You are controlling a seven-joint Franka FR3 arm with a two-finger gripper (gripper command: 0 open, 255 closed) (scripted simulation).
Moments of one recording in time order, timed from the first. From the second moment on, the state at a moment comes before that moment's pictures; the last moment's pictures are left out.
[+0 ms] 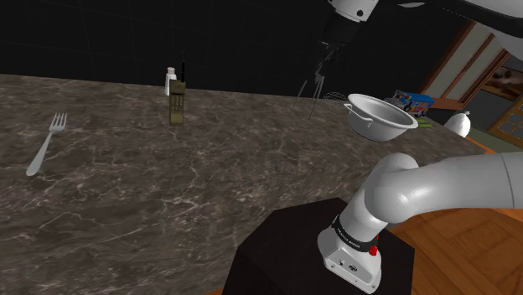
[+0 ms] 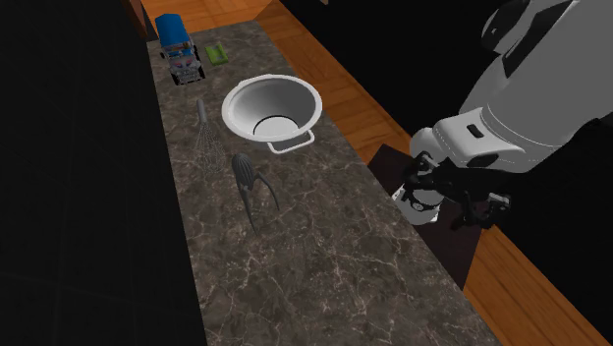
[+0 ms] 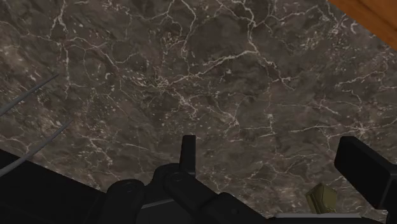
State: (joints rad) arm -0.02 -0.82 0.00 -2.27 -0.08 1.61 -0.03
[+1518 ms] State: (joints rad) arm -0.02 -0.29 -0.54 -1.73 -0.07 1.58 -0.66
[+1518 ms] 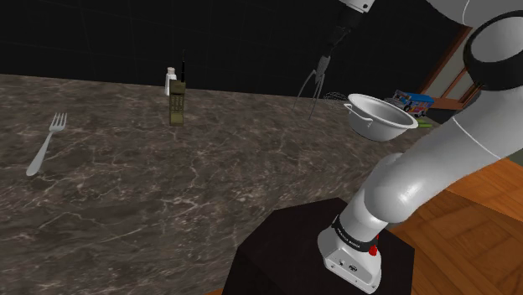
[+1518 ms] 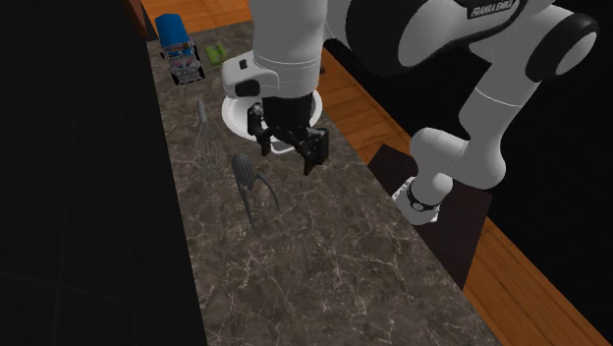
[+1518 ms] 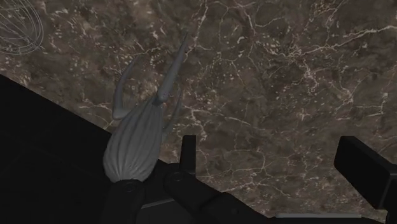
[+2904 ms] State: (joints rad) arm -0.08 0.05 -0.72 -1.48 0.15 1.58 -0.95
